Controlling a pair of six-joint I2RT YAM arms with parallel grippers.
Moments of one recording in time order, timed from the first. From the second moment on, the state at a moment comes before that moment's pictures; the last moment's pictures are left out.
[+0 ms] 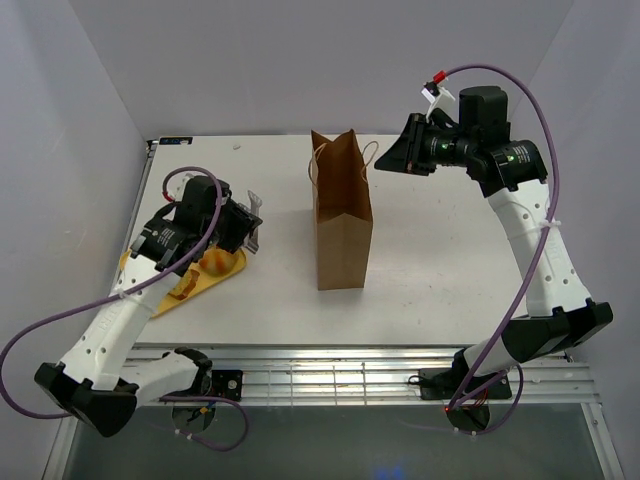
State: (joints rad) left arm -0.52 1.10 1.31 -0.95 -0.20 -1.25; right arm 0.31 1.48 1.86 -0.85 -0.62 0.44
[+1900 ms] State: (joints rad) left arm -0.17 0.93 1.01 -1.13 -0.10 -1.25; right arm 0.33 1.47 1.84 -0.88 -0.73 0.46
